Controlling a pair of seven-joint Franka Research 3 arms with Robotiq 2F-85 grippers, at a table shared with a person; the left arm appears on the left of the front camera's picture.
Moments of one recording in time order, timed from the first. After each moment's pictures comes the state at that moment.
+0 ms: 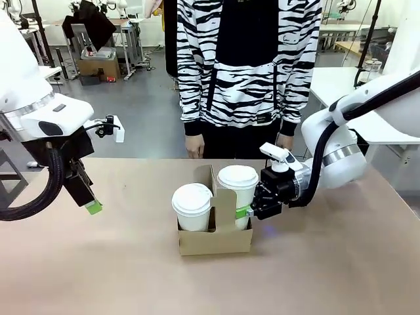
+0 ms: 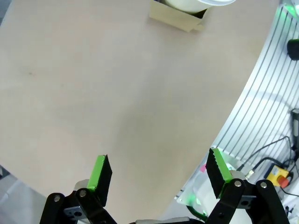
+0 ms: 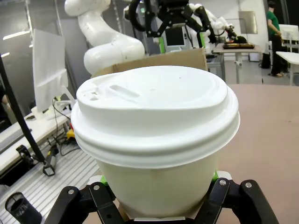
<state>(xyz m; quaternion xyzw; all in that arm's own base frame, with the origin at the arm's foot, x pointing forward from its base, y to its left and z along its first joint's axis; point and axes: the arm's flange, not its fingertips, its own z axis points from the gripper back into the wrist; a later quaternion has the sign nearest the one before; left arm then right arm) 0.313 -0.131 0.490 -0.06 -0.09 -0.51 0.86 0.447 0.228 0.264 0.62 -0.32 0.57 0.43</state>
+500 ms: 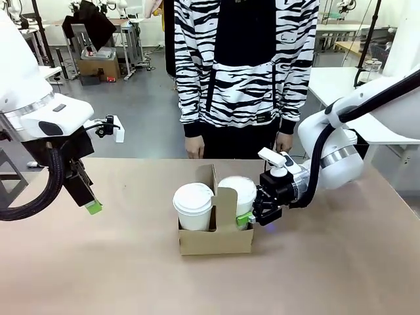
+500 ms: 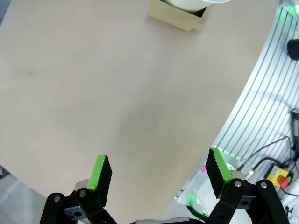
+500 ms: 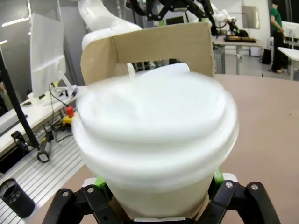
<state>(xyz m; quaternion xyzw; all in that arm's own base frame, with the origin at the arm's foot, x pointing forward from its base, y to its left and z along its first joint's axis) 0.313 -0.131 0.490 -0.06 -0.09 -0.51 0.86 0.451 0.227 0.255 0.60 -0.32 0.60 0.43</state>
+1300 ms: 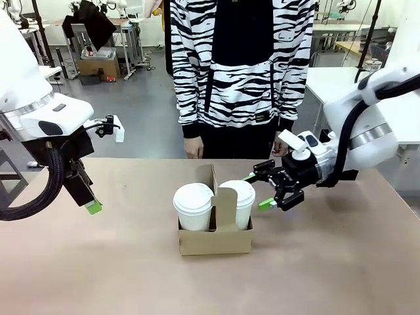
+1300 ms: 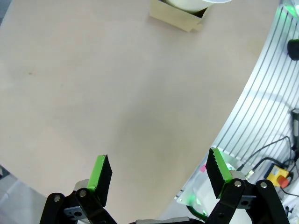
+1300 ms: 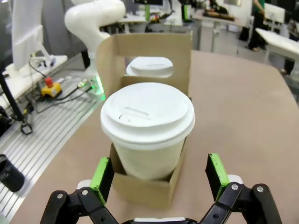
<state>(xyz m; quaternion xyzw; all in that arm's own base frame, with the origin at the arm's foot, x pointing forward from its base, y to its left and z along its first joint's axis) 0.313 -0.131 0.490 -0.06 -0.09 -0.51 0.86 0.459 0.164 0.314 0.48 -0.35 0.64 0.48</state>
